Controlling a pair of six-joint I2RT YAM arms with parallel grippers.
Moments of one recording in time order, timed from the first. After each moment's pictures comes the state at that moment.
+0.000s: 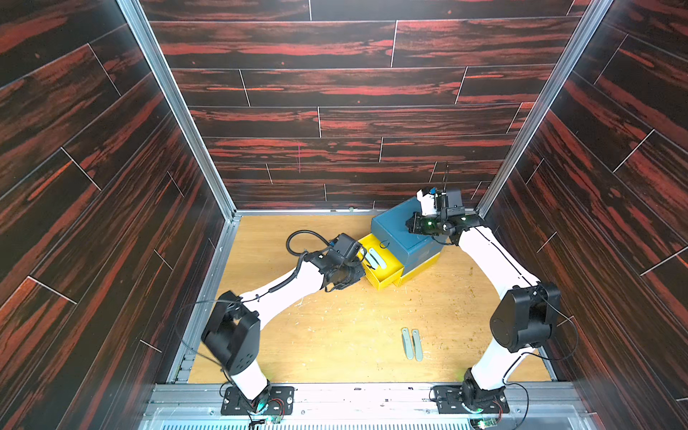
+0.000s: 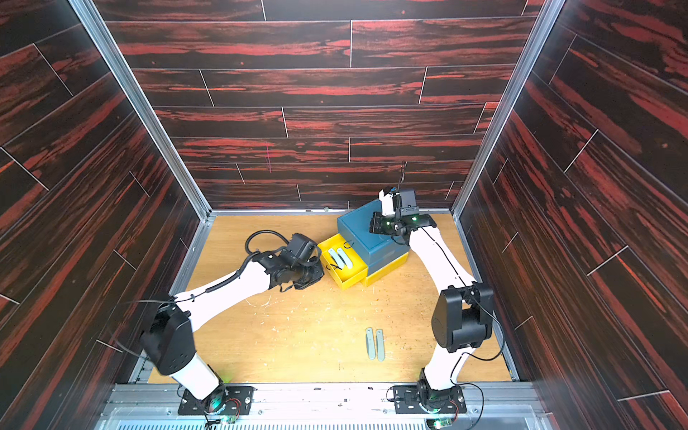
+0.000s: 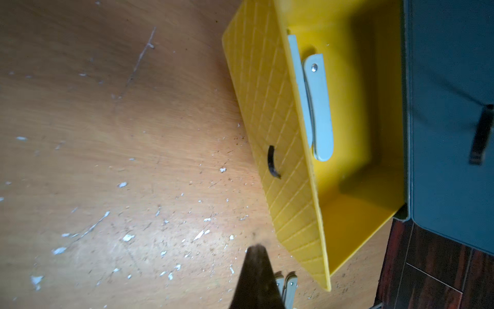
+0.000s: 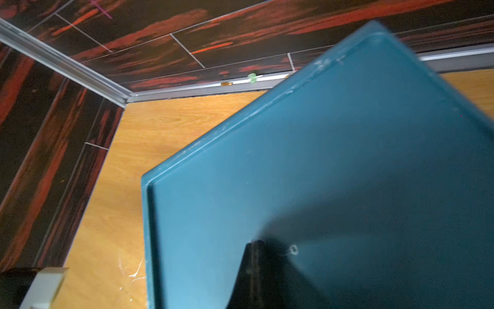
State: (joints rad) left arm -0.69 1.70 1.34 -0.58 0.07 -1.05; right arm 0.24 1.76 1.61 -0.58 -0.29 0.27
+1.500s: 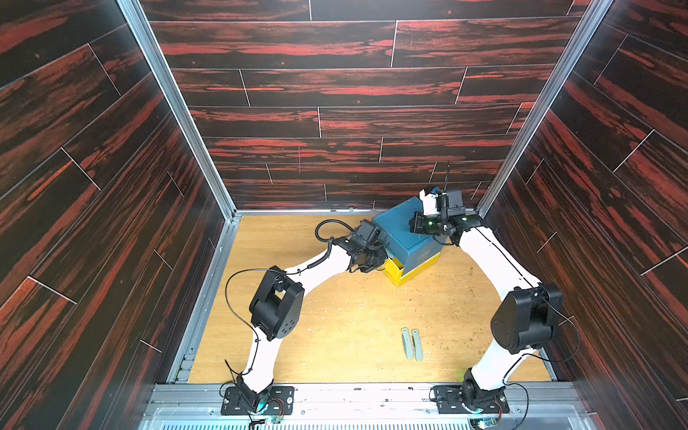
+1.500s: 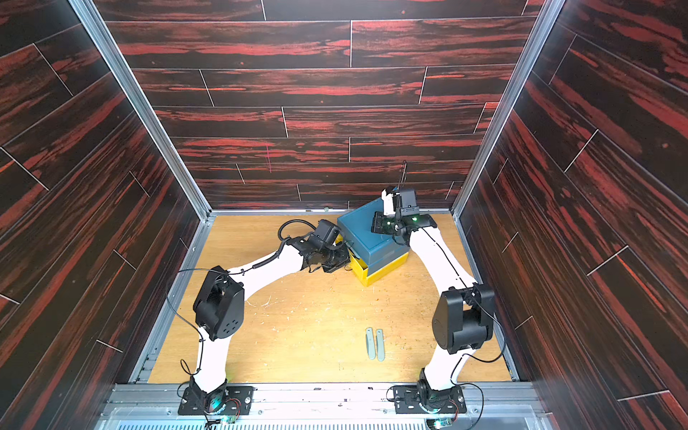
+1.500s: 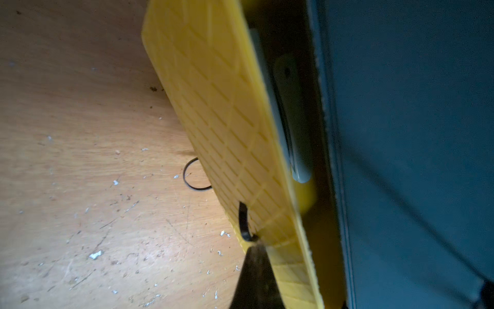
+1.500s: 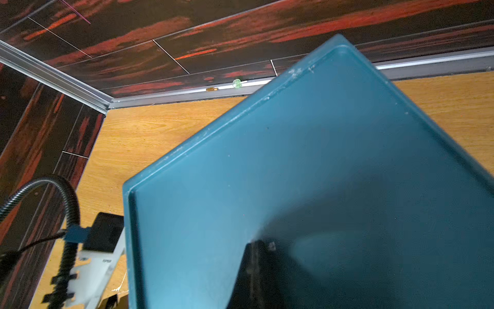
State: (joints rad) left arm -0.69 2.08 1.71 -0.47 0.22 -1.05; right arm 0.24 1.76 1.60 -0.59 -0.23 0.27
